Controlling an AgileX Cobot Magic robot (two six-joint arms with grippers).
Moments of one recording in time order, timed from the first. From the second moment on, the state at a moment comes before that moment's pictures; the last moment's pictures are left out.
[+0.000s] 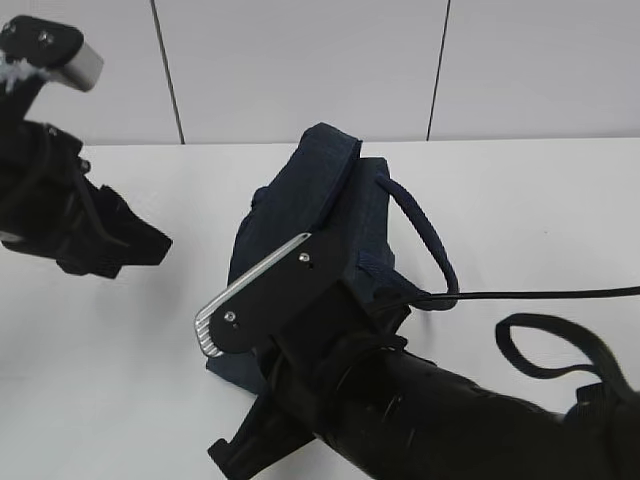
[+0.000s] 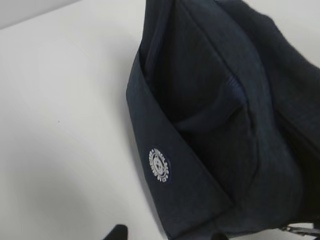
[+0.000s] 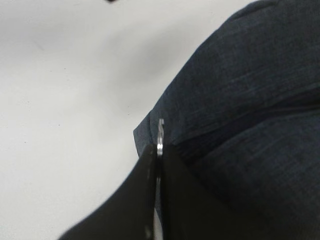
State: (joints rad) left arm -0.38 1.29 -0.83 -0.48 0.58 0.63; right arm 1.11 1.62 -0.73 1.10 -0.46 -0.97
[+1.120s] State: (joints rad) left arm -0.38 1.32 -0.58 -1.39 0.47 1.86; right arm 1.11 1.62 -0.89 1.38 -0.43 -1.34
